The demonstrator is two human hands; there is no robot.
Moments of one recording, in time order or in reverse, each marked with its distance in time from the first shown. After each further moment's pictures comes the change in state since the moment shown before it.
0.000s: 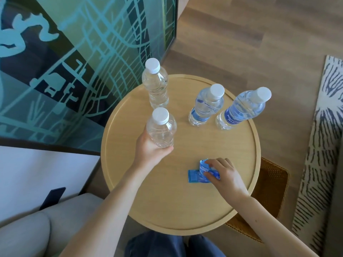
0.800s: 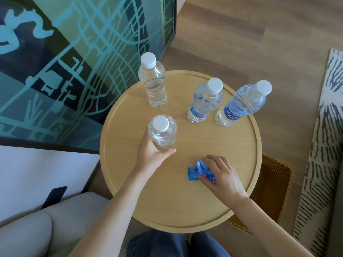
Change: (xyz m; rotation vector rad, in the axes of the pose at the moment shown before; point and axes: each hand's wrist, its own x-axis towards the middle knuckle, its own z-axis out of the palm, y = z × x) left_hand -0.010 -0.020 0.013 -0.024 -0.069 -0.052; right_hand -0.010 0.003 0.013 -0.094 0.143 -0.189
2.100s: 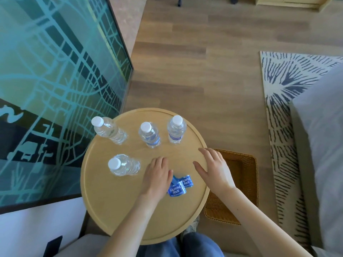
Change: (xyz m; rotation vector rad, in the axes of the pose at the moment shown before) left_hand -0.053 0.125 0.066 0.994 -0.345 0.554; right_hand -0.008 0.015 -0.139 0.030 0.211 0.346
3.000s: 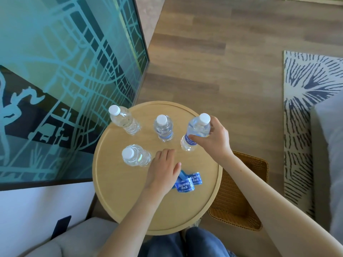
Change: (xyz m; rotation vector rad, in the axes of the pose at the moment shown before) left_hand -0.010 -0.004 -0.019 -0.210 0.109 -0.126; right_hand 0.088 -0.039 -0.001 0.586 0.000 0.208
